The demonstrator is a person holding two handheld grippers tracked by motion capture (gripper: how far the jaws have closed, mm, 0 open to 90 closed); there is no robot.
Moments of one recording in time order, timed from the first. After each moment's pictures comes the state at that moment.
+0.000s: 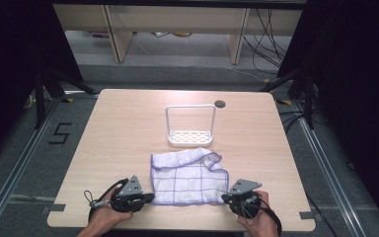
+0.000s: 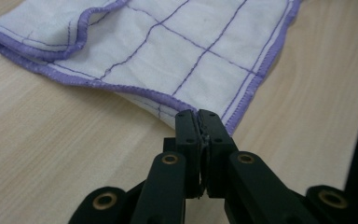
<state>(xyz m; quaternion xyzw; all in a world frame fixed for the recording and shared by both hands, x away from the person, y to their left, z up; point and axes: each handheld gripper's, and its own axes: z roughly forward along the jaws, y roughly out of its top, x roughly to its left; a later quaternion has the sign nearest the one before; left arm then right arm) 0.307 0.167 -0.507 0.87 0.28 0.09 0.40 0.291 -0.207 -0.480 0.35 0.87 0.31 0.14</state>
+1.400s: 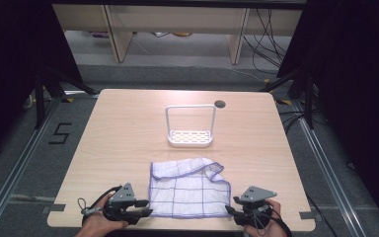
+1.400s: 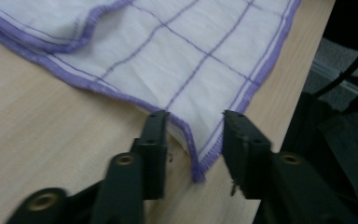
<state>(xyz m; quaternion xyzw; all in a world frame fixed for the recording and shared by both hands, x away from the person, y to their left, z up) 0.296 0.179 -0.503 0.85 0.30 0.04 0.43 0.274 -0.228 -0.475 0.39 0.85 0.34 0.13</state>
